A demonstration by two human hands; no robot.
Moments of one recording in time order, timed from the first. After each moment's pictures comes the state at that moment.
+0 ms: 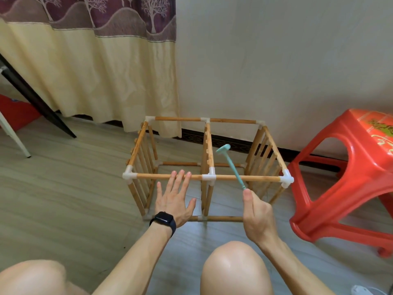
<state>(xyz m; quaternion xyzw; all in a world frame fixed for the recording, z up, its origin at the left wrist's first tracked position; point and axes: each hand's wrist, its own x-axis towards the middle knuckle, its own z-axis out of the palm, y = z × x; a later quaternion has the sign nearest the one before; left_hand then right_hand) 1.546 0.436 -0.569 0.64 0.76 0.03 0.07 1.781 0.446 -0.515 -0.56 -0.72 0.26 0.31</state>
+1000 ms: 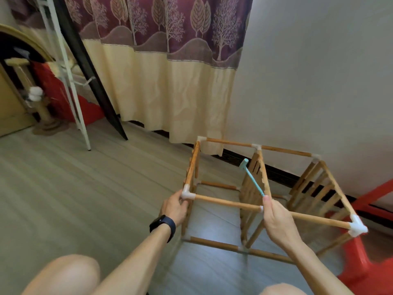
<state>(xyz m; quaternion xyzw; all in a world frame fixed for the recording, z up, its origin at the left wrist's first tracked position) 1.439 0.411 -0.562 0.35 0.83 0.35 0.27 1.708 0.499 -0.491 -0.52 -0.76 0.29 0.24</state>
